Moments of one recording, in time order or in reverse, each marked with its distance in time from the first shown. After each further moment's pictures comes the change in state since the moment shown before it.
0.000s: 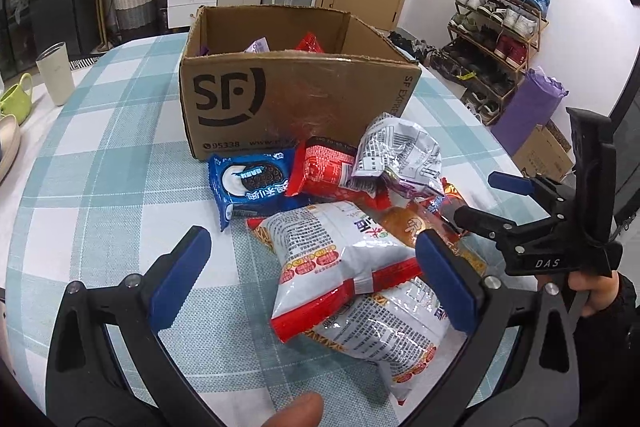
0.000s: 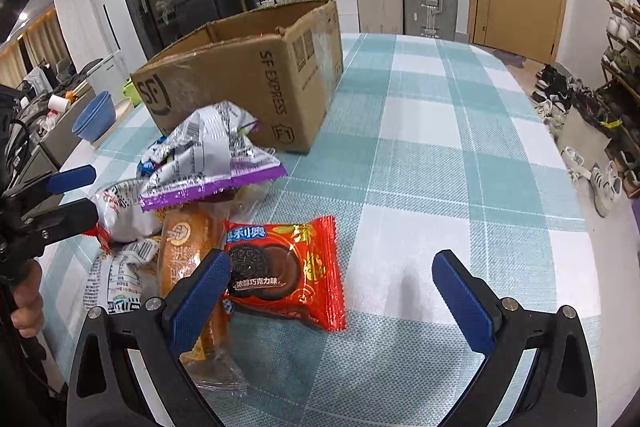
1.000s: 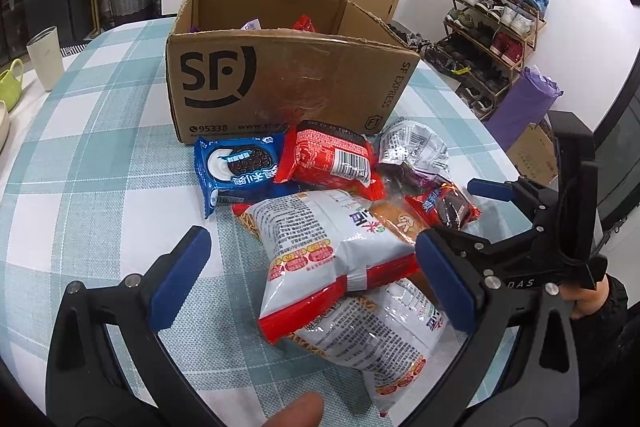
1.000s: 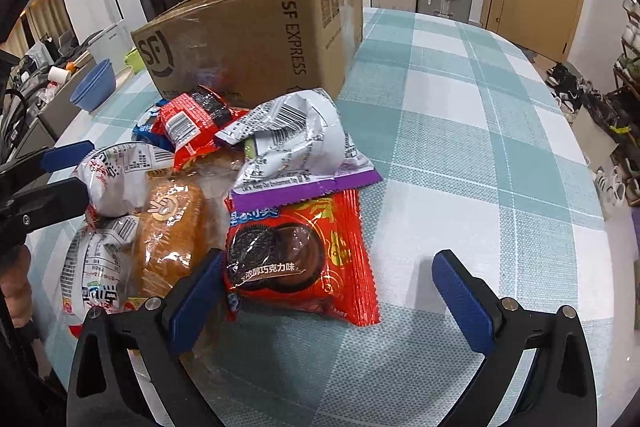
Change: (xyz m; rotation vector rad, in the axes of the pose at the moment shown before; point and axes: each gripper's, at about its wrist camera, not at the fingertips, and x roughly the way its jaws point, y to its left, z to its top) left arm 0.016 0.001 -0.004 -0.024 0.034 -0.043; right arm 0.023 0.011 -0.006 -0.056 0.078 -0.008
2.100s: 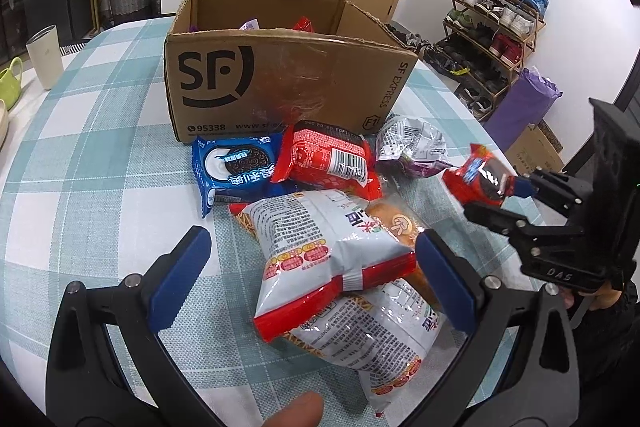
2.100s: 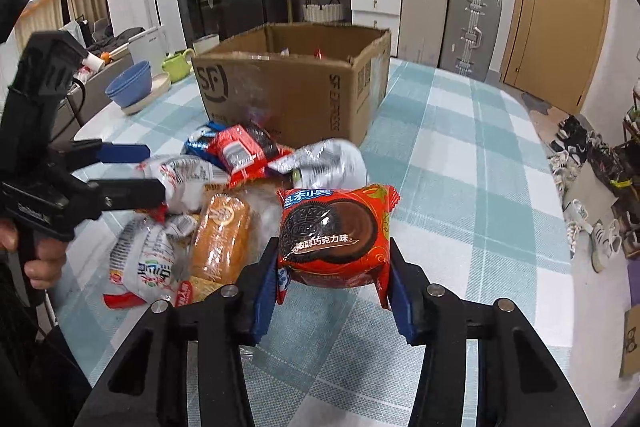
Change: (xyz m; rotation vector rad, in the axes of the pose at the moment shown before) left arm -0.003 -0.001 -0.004 -0.007 -0.001 -0.008; right arm -0.064 0.012 -0.005 -0.134 -0.143 0.037
